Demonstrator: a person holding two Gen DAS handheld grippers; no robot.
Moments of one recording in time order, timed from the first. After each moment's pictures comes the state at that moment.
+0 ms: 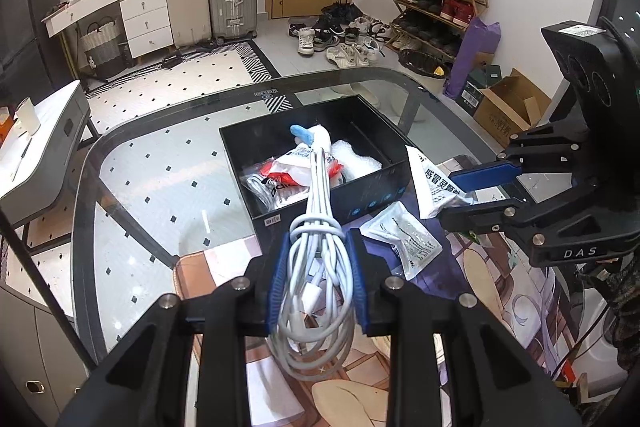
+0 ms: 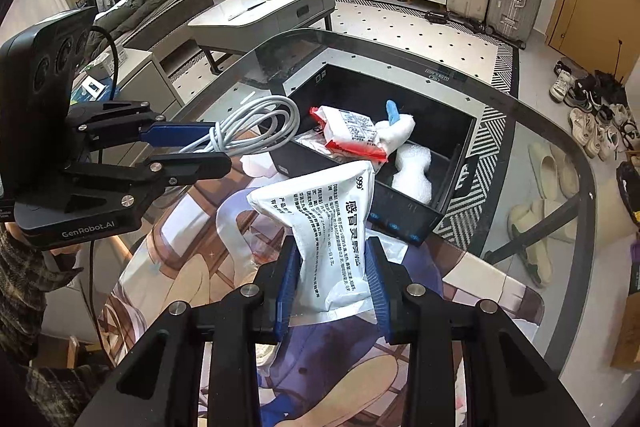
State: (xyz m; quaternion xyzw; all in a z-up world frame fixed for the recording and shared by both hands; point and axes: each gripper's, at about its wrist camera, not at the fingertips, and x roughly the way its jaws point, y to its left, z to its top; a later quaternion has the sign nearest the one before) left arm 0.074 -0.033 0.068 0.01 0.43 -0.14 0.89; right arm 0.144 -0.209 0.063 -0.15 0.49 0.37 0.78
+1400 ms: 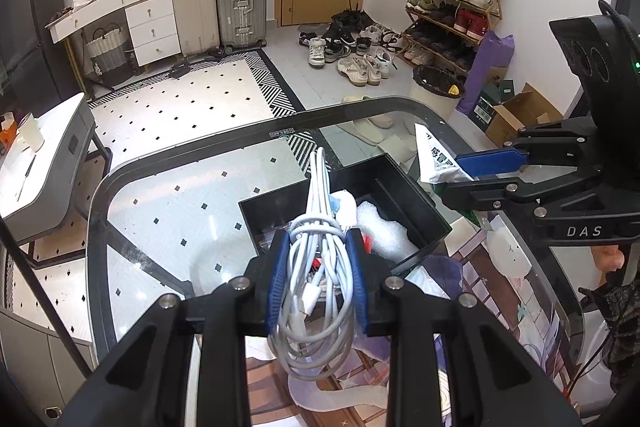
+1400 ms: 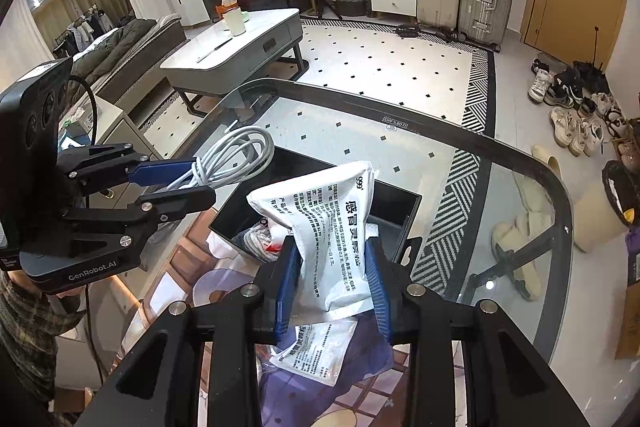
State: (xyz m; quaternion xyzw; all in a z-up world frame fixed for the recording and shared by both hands) left arm 0.137 -0.028 0.091 0.01 0.43 -0.13 0.90; right arm 0.225 -0.204 0.105 -0.11 0.48 0.33 0.80
